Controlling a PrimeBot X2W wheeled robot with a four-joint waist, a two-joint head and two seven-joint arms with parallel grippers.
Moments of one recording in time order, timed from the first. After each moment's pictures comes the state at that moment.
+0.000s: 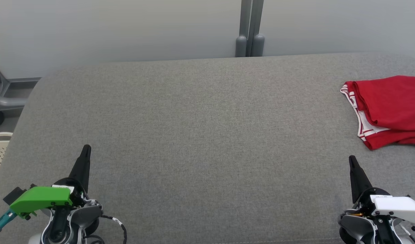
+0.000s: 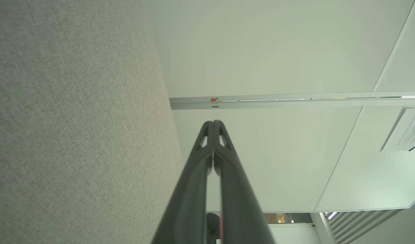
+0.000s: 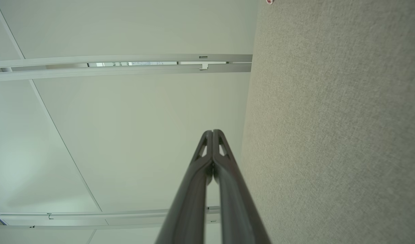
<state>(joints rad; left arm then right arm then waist) -0.20 0.05 0.15 0.34 -1.59 -0.13 0.25 0.00 -0.05 -0.07 0.13 1.62 0.13 -0.03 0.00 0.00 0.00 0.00</state>
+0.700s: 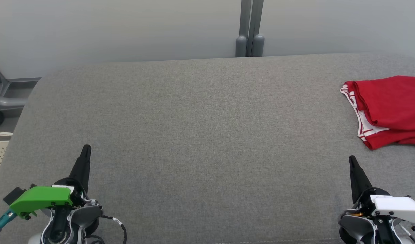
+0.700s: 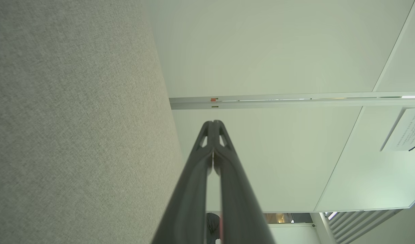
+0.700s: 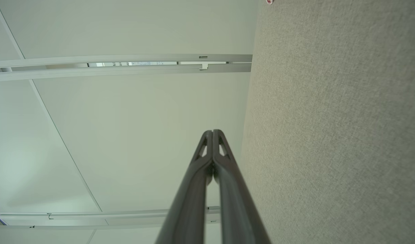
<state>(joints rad) -0.20 0.05 0.15 0.34 -1.59 -0.13 0.25 0.00 -0.05 -0.07 0.13 1.62 0.13 -0.03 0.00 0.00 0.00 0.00</state>
